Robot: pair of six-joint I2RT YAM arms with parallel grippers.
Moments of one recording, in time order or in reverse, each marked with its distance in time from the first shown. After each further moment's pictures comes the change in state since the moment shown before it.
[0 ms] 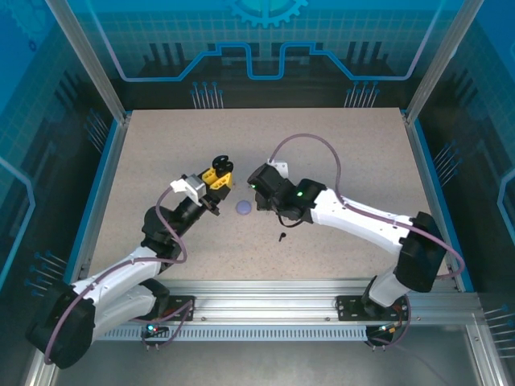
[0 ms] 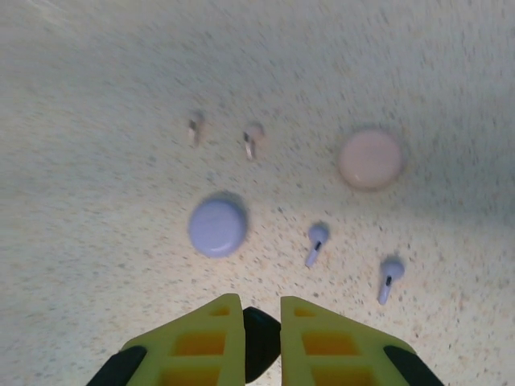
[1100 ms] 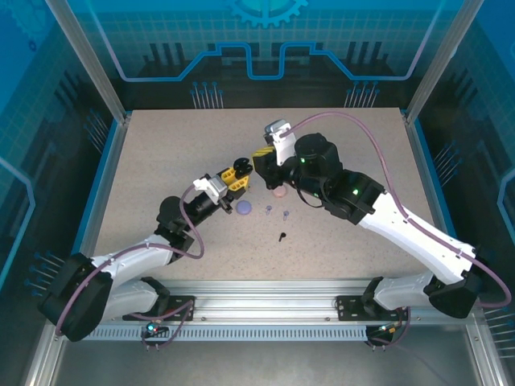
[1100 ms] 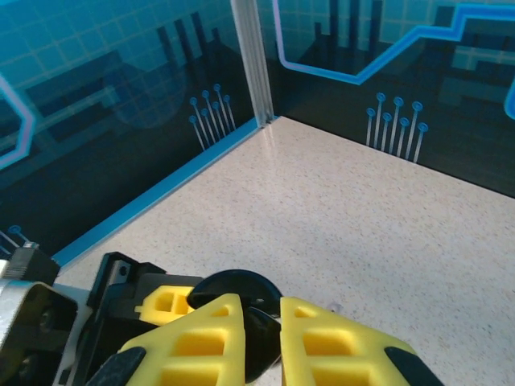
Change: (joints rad) left arm -0.045 0.203 0.077 0.084 0.102 0.159; right arm -0.049 -0.256 0.097 0.258 -0.315 -0.593
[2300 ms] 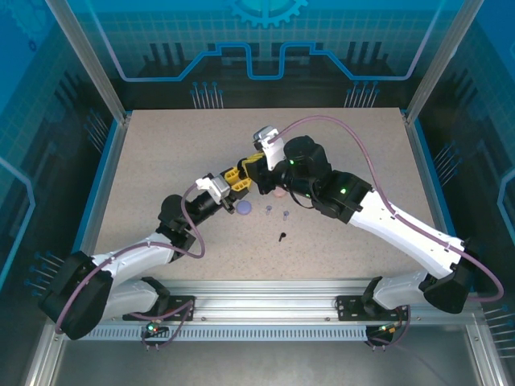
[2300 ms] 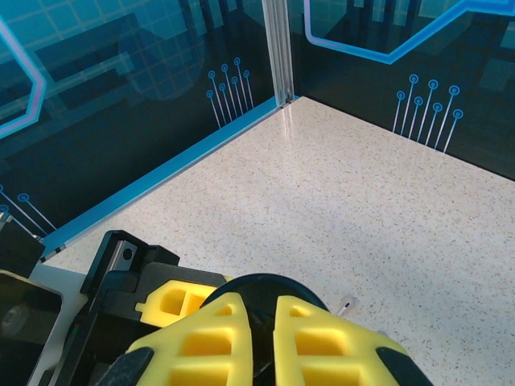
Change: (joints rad) left arm -0.018 0.012 0.025 -0.005 0.022 -0.003; right arm 0.008 0.047 -0.026 0.030 -0.043 -0.031
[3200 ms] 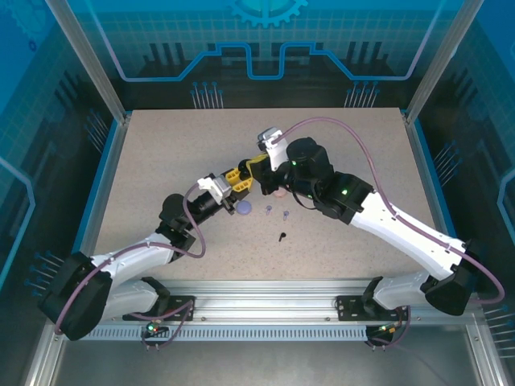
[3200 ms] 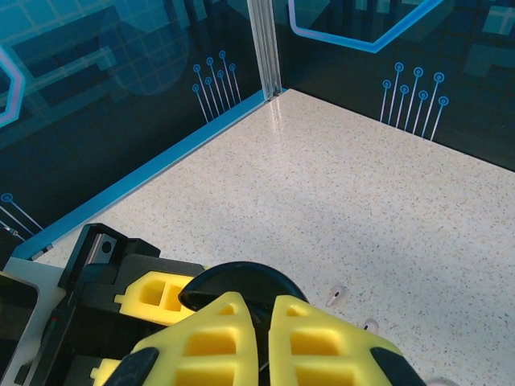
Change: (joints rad) left arm 0.000 -0.007 0.000 -0.045 0.000 0.008; right arm -0.021 -0.019 -0.039 0.008 0.009 0.014
